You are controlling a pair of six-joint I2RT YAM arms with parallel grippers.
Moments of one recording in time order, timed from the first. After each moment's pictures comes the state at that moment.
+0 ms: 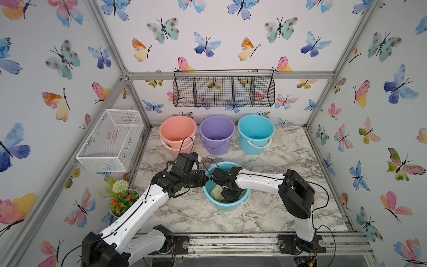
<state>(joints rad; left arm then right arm) -0.54 1.07 0.92 -0.74 0.24 -0.56 1.06 1.98 1.41 -0.99 0.13 0.28</state>
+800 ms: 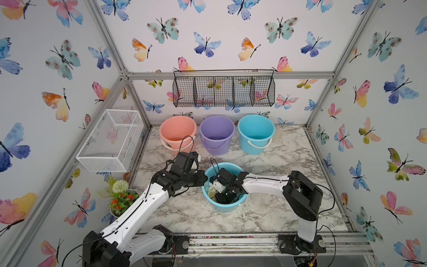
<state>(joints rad) -0.53 1.08 0.93 -0.74 0.25 -0.51 1.05 1.89 1.18 -0.46 -0.29 0.37</state>
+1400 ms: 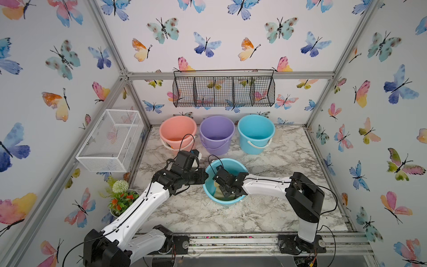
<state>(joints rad) -0.53 1.09 0.94 -0.71 0.23 -0.48 1.07 1.89 1.24 -0.58 0.39 0.39</state>
